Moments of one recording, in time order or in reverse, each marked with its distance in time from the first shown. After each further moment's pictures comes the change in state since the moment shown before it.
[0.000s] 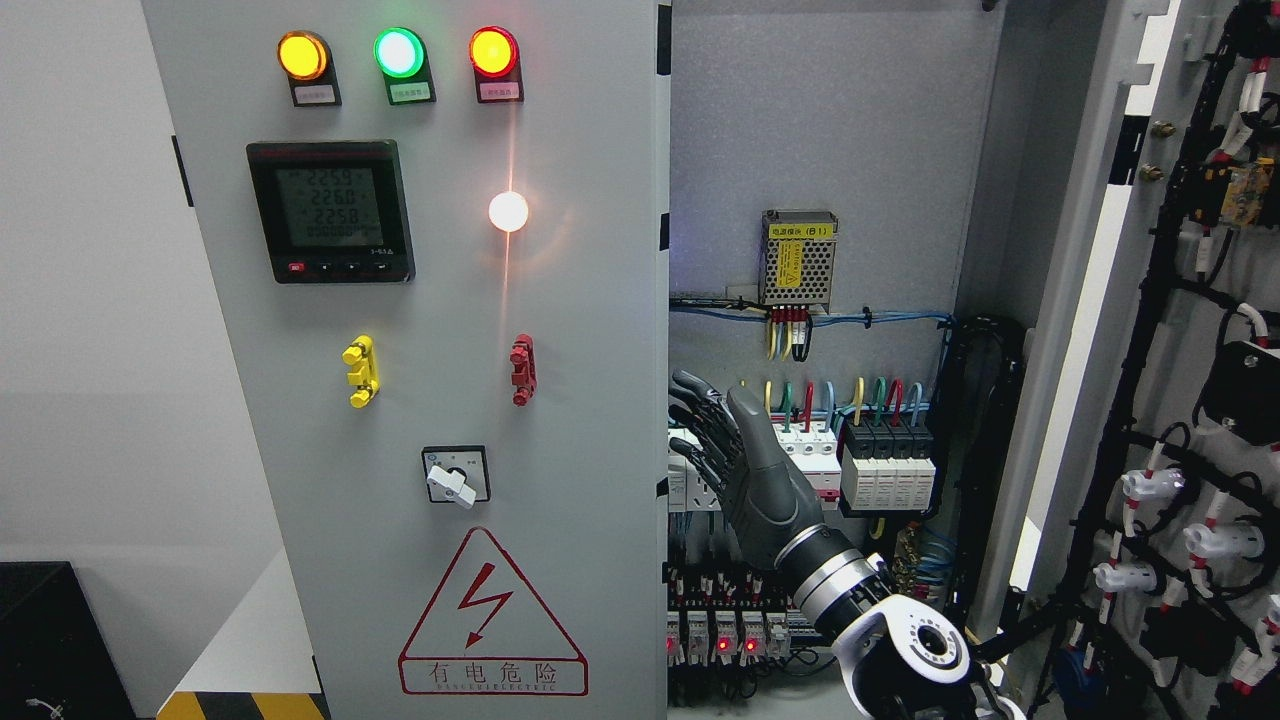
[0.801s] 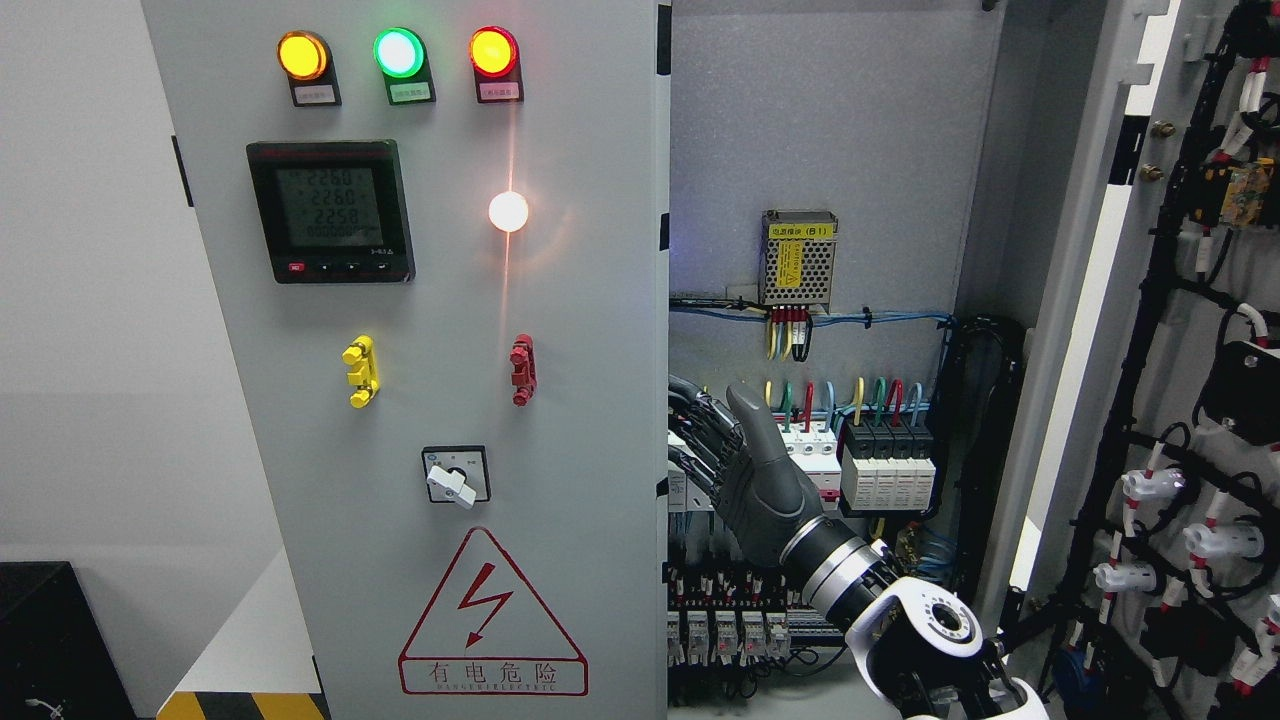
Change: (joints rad) left arm 0.000 0.000 0.000 0.000 0.000 0.000 0.000; right arm -0.044 -0.021 -0.011 0.045 -0.054 0.053 0.146
